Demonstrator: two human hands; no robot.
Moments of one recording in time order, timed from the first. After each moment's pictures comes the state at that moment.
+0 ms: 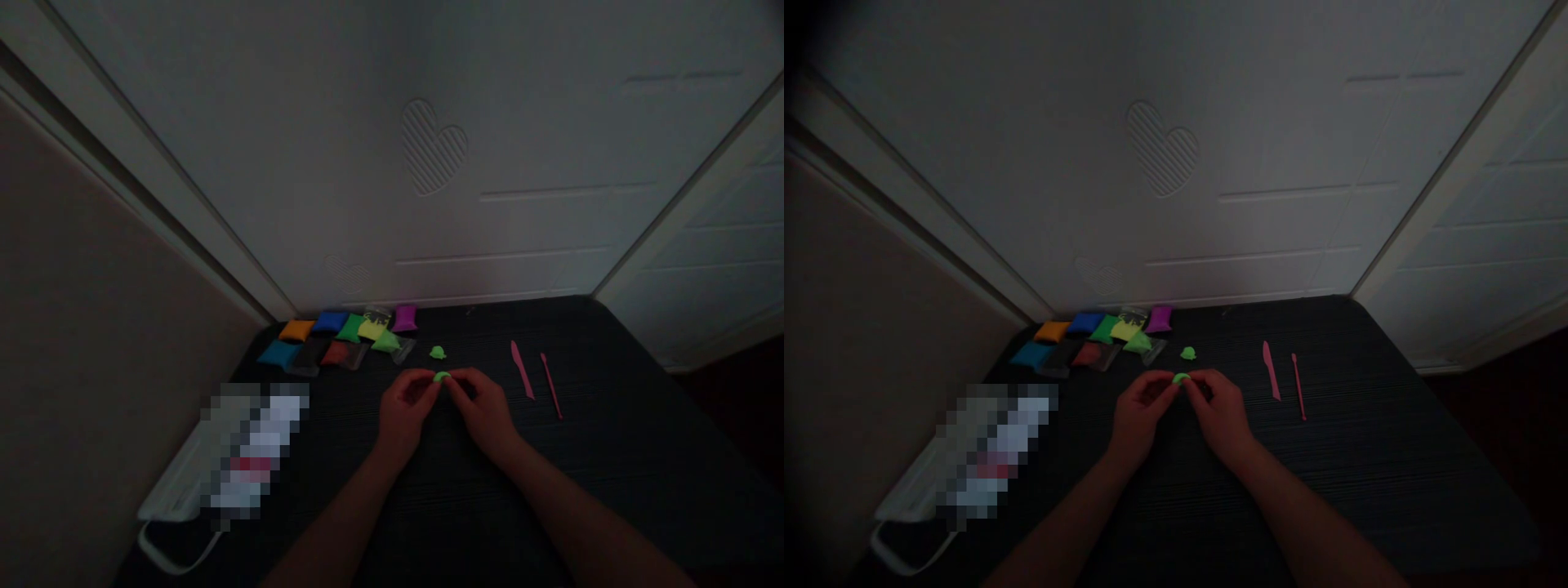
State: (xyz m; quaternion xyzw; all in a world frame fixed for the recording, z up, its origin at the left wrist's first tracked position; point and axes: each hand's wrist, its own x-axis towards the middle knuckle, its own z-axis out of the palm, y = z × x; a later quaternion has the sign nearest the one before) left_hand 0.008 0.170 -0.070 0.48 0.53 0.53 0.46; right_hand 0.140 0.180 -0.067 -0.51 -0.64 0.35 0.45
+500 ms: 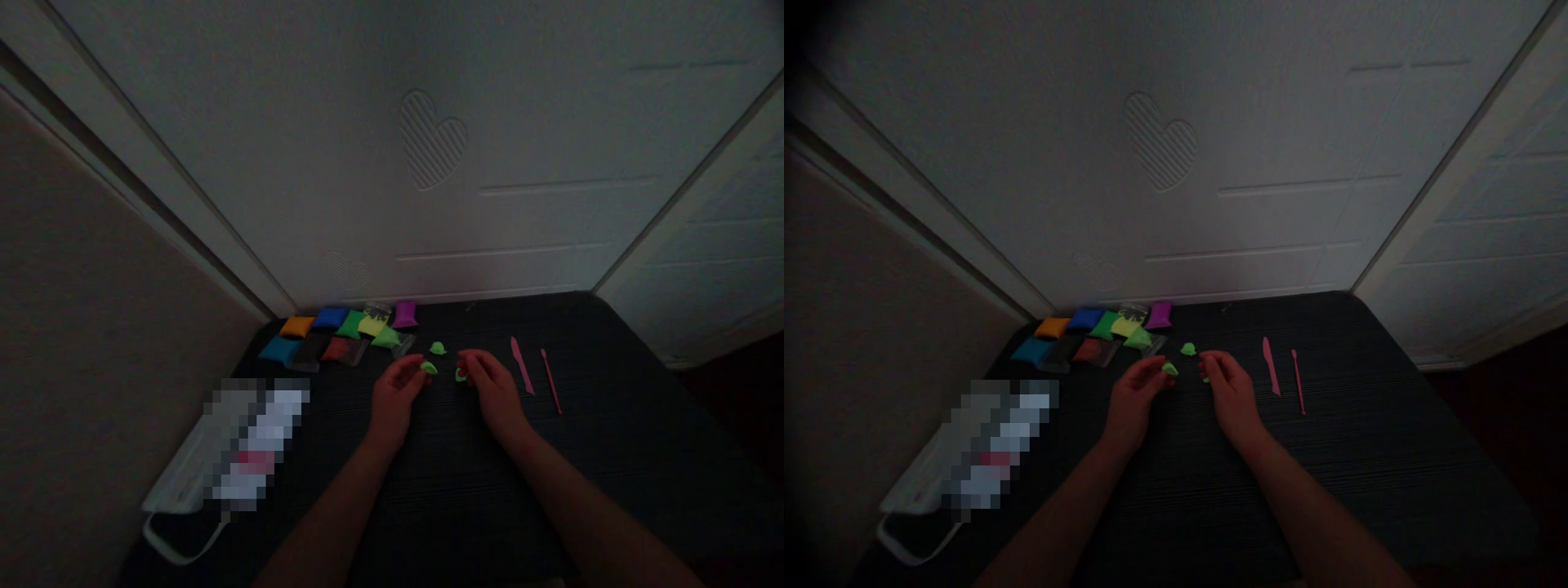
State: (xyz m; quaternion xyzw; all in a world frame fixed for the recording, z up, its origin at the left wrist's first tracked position) left_hand 0.000 0.181 -0.078 0.41 0.50 0.57 0.51; right_hand 0.149 0.188 -0.064 -0.51 -0.52 0.46 0.51
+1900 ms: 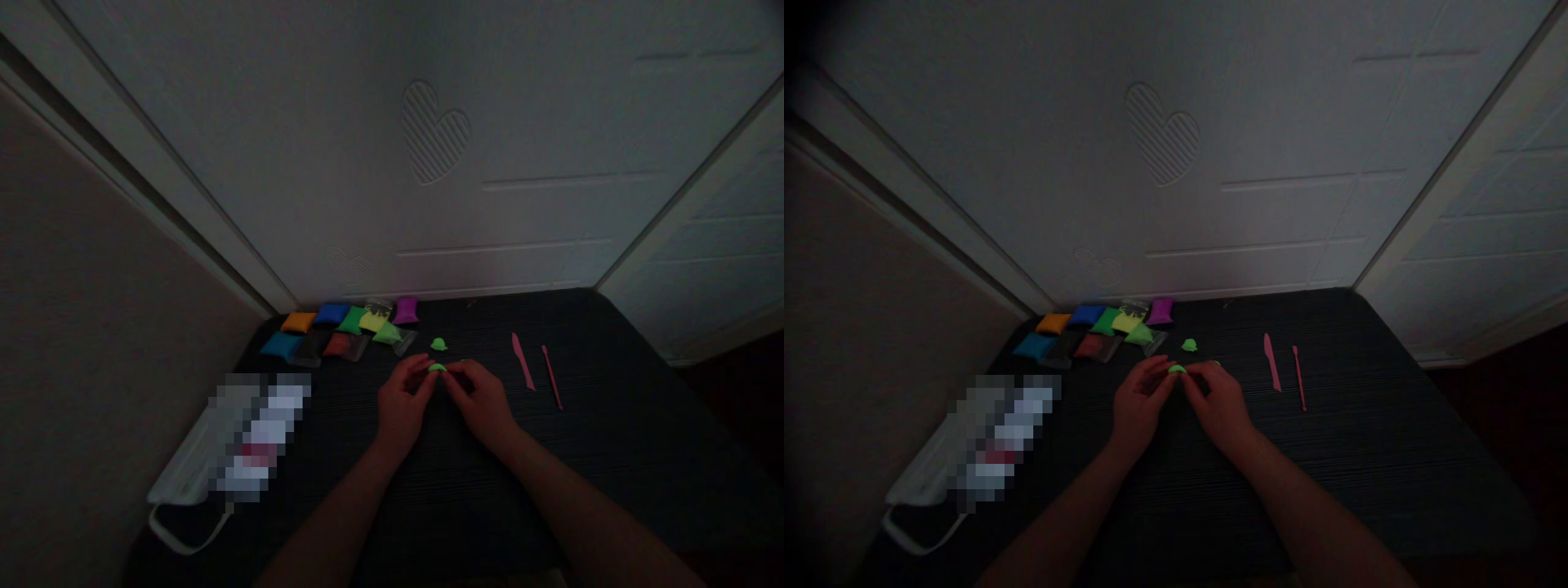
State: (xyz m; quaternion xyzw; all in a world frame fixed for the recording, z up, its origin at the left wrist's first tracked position) left_hand 0.010 0.169 -0.074 0.48 0.54 0.55 0.42; right_hand 0.141 0.178 -0.066 -0.49 -0.71 0.28 0.42
